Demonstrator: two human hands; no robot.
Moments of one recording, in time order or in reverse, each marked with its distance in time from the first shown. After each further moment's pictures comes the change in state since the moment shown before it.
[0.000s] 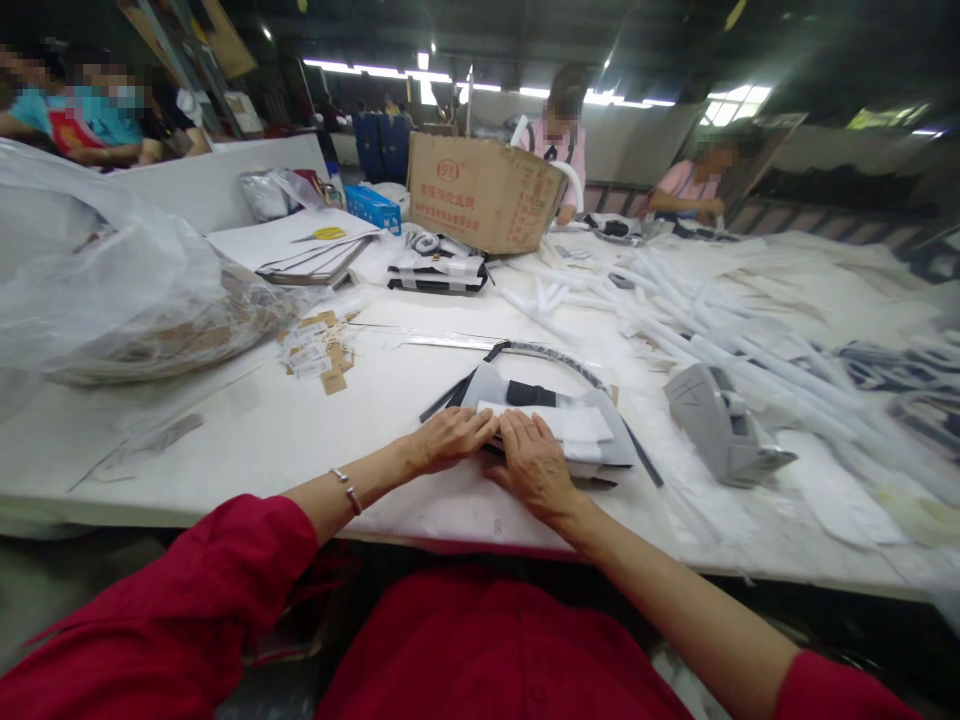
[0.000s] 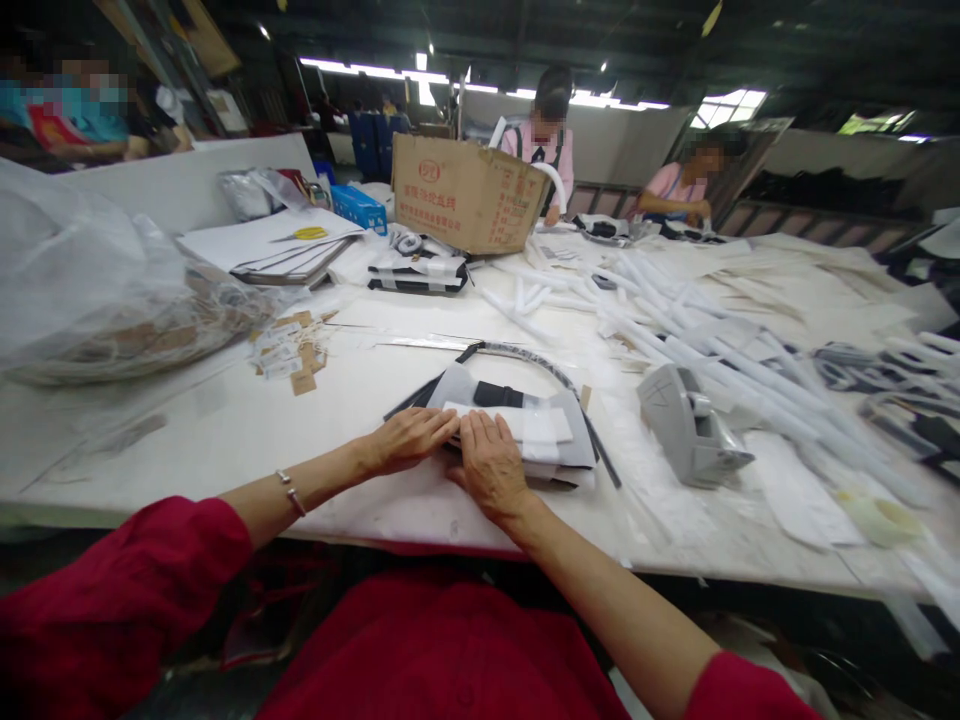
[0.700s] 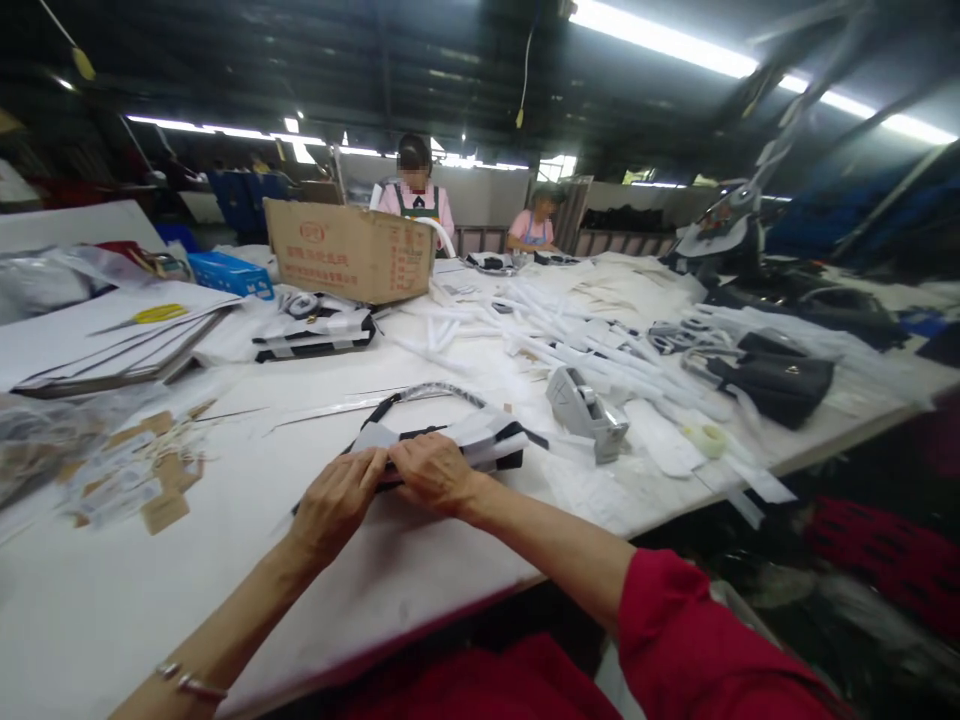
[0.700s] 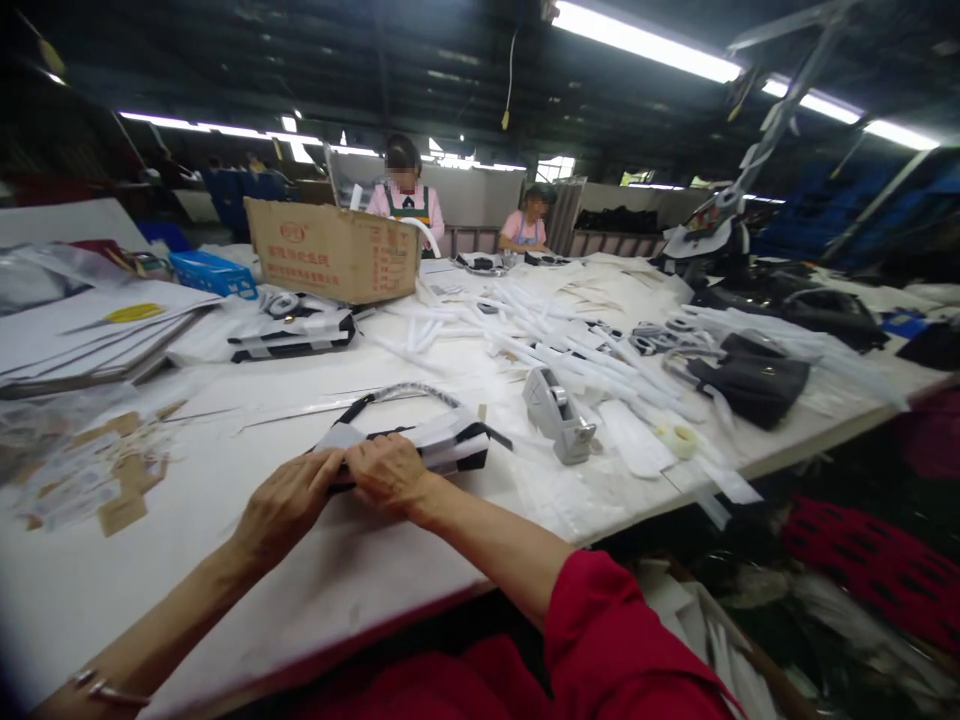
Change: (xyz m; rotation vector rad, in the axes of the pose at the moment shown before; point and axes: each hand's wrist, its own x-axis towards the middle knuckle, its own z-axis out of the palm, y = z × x) left_hand 0.030 0.003 -0.015 0.209 0.401 -0.118; right_hand 0.059 0.039 -0.054 0.016 -0.150 -0.085
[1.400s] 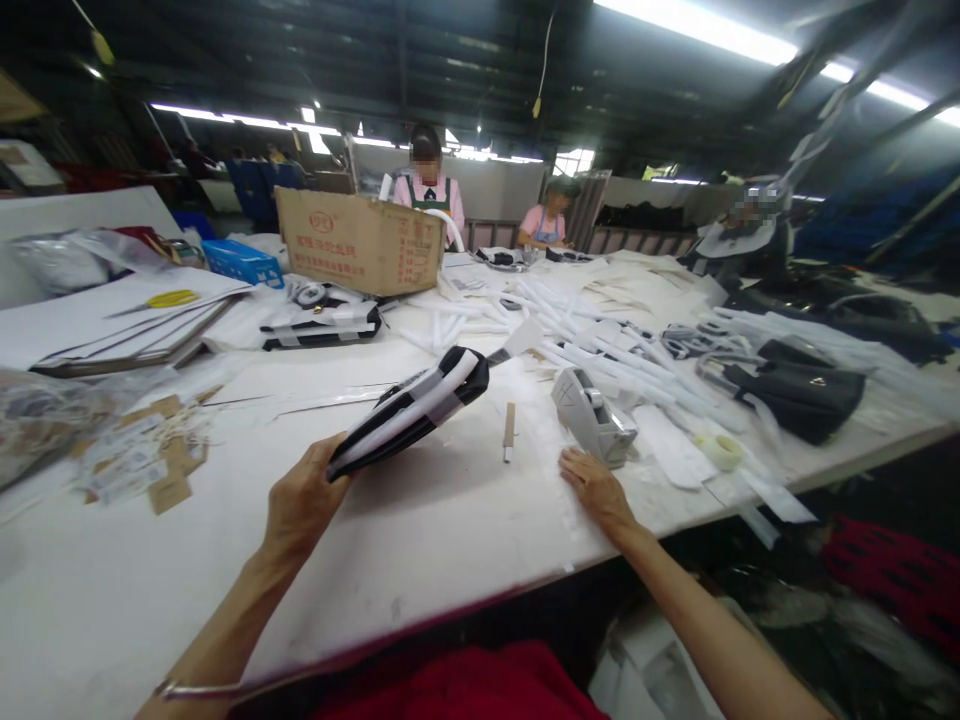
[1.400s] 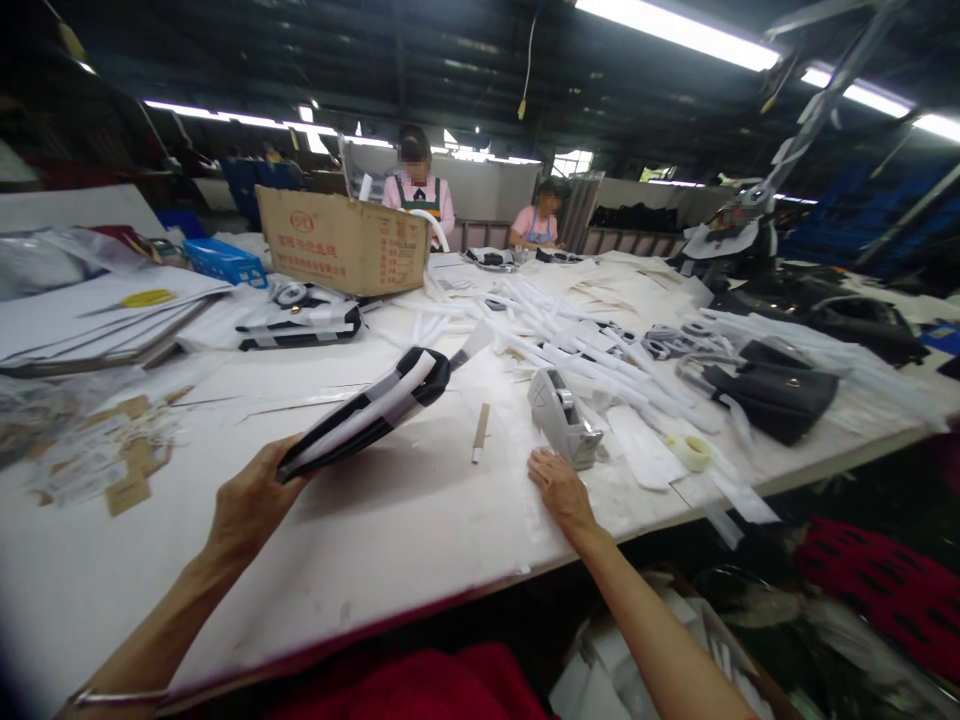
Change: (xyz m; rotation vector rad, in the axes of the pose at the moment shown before) left_hand -0.015 -0.012 0.007 -0.115 -0.017 -0.592; right_hand -0.246 0.167 0.067 0.097 0.310 0.519
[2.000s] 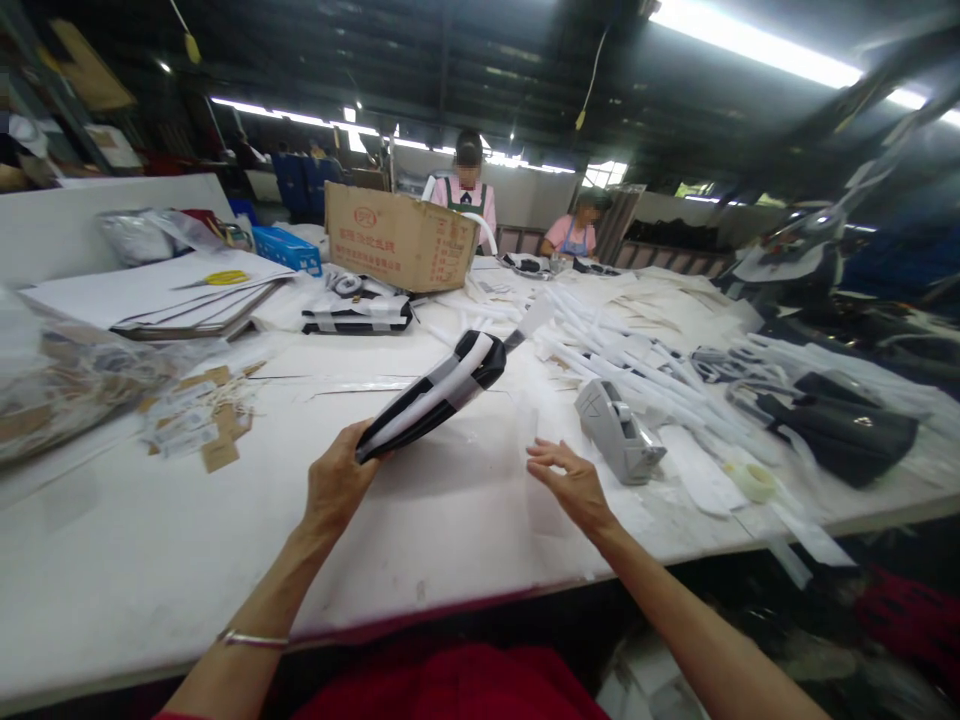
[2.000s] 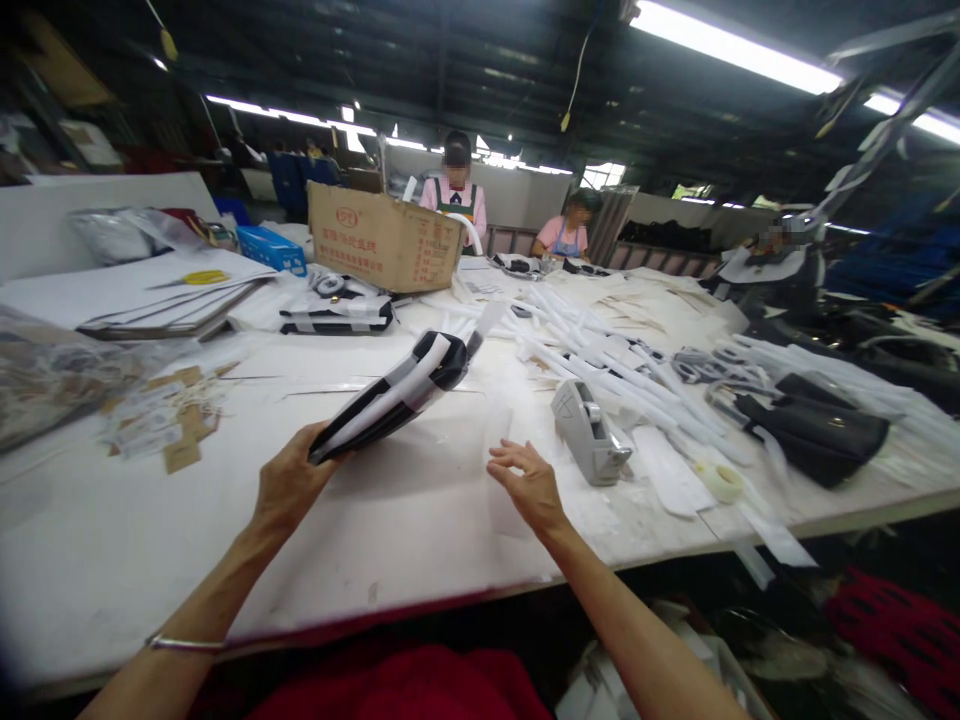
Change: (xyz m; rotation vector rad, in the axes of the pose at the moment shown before) left_hand -0.010 -0.005 0.000 -0.163 -0.040 -0.253; right_hand 0.057 -0.139 -0.014 0.590 -0.048 0.244
